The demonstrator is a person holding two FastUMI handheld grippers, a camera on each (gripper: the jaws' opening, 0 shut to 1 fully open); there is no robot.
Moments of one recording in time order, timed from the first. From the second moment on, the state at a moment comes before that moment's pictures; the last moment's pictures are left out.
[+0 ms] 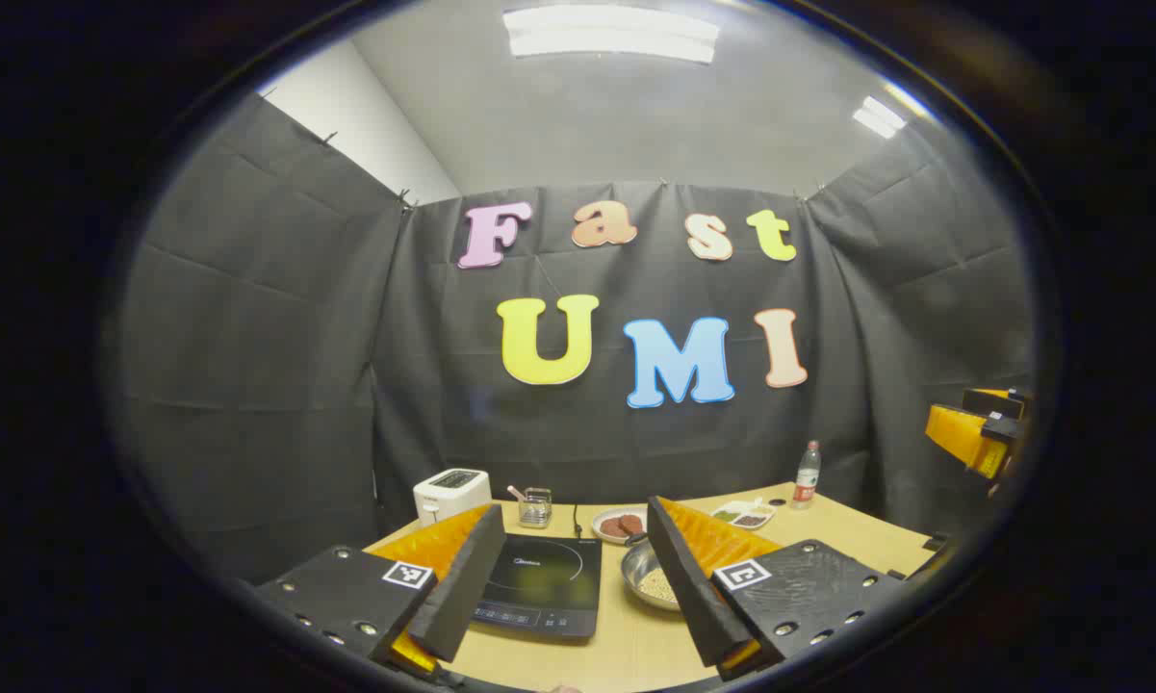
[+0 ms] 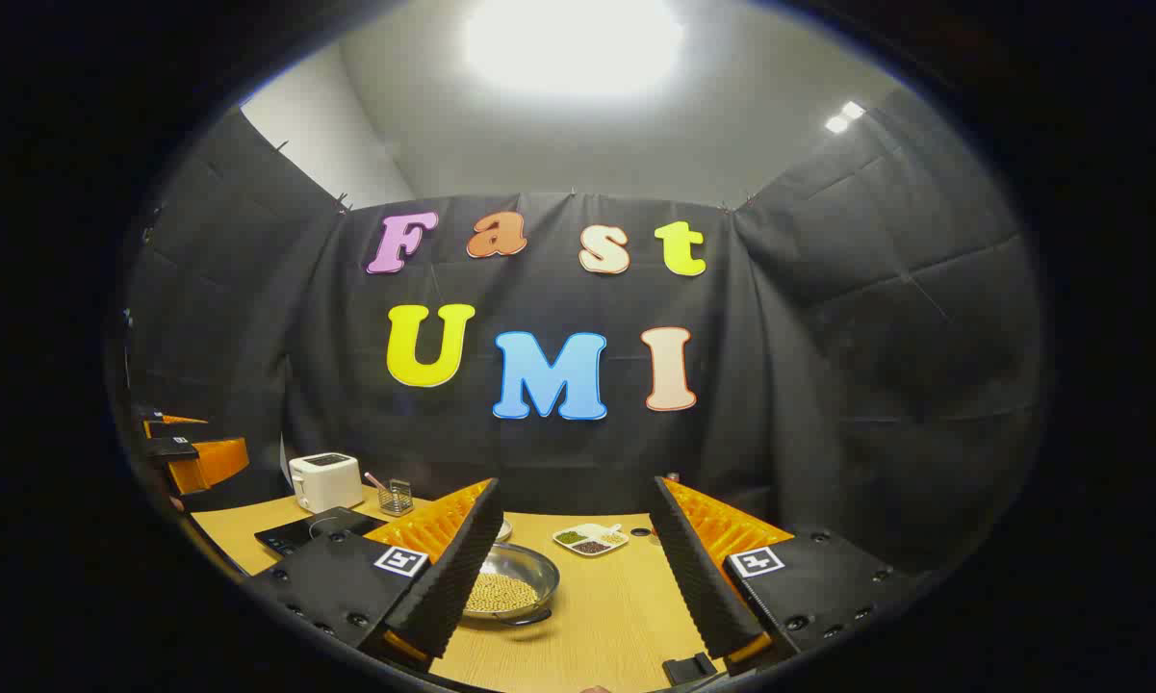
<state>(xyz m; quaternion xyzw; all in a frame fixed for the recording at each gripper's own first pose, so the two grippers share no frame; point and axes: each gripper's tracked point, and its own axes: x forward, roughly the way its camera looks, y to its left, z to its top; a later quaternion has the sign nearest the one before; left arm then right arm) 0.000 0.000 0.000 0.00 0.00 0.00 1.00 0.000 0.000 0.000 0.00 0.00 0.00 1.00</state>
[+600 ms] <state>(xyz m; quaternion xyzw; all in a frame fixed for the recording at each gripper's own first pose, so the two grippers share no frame) -0.012 0.009 0.002 0.01 -0.01 0.00 1.00 -0.008 0.013 0.004 0.00 0.00 0.01 1.00</state>
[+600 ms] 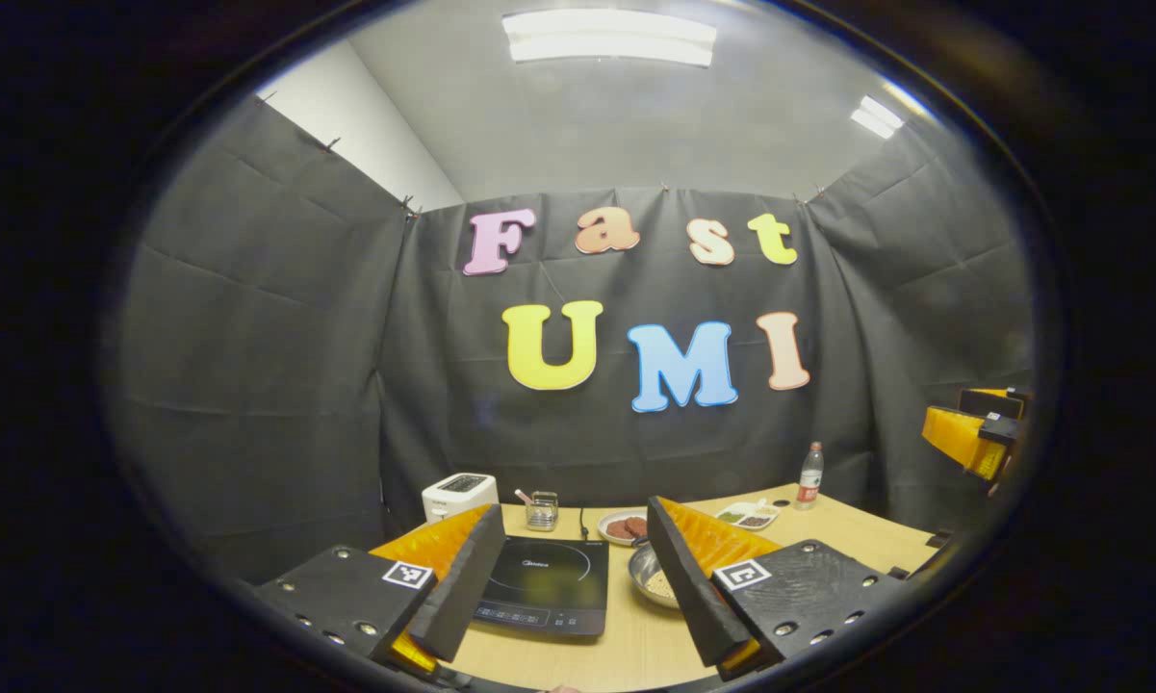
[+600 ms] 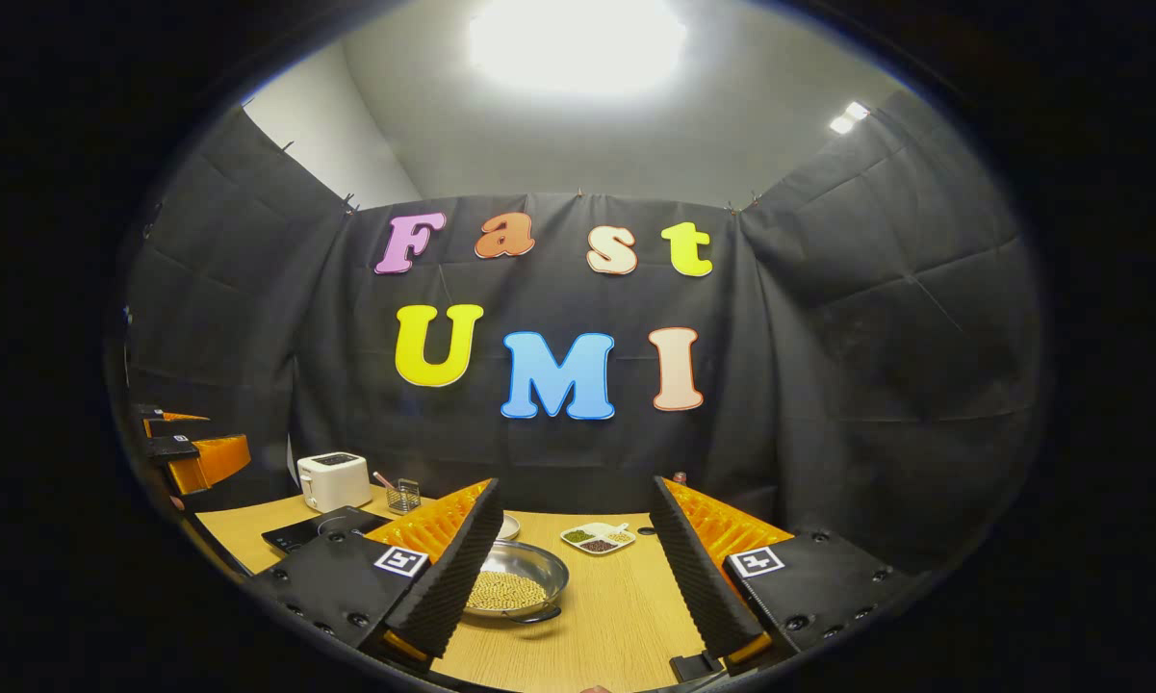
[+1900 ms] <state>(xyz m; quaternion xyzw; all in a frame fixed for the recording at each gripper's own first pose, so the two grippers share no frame) 0.000 0.039 -0.004 0.01 -0.01 0.00 1.00 0.005 0.036 -0.007 -0.01 0.03 0.02 1.00</state>
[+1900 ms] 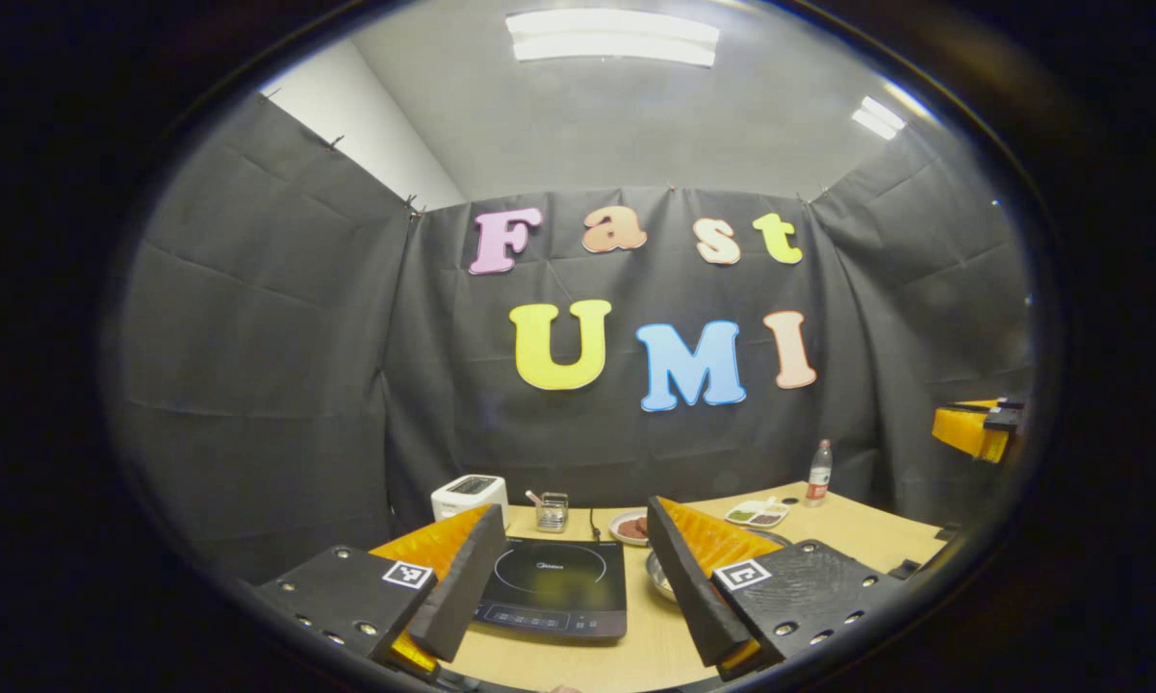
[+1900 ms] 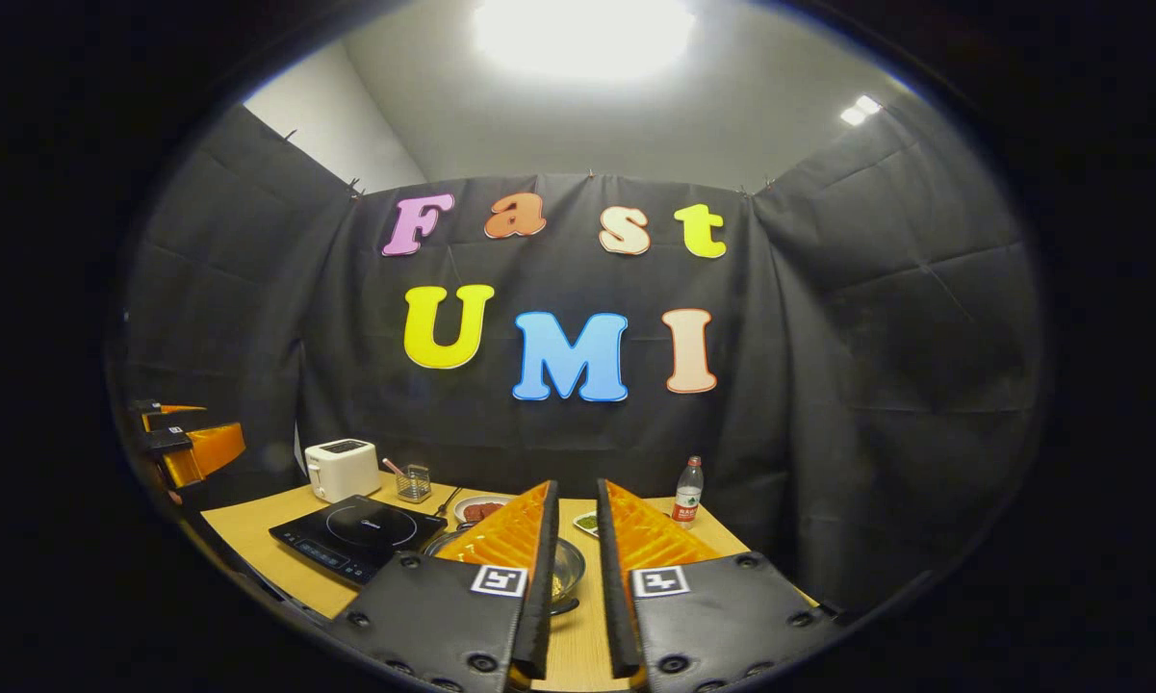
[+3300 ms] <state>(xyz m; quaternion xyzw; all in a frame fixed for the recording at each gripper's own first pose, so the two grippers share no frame) 0.042 0.070 -0.034 0.01 0.00 0.08 1.00 0.049 0.127 -0.183 -0.07 0.26 0.22 0.94</state>
